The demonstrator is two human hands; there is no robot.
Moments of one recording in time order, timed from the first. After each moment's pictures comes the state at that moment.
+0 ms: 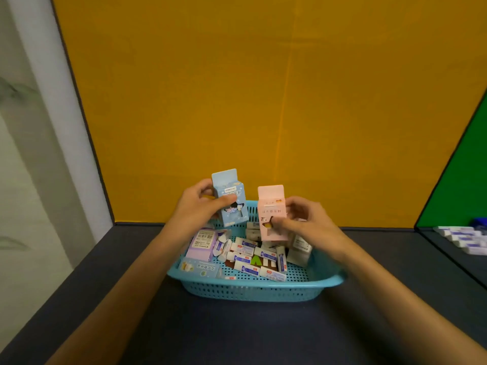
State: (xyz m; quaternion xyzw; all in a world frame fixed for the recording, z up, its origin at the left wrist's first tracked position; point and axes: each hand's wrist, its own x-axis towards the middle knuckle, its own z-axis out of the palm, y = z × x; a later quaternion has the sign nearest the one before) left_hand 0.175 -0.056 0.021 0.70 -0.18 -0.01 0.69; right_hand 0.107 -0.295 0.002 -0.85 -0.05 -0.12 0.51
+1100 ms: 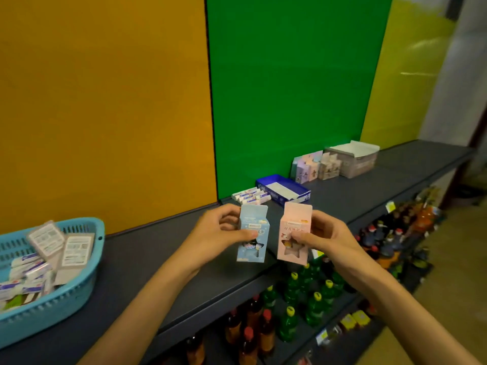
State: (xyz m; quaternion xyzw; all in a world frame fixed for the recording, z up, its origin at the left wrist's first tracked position) left_hand -0.063 -0.411 0.009 0.67 -0.46 -0.22 0.53; right_hand -0.256 -0.572 -0.013 -0.71 0.18 -0.31 0.60
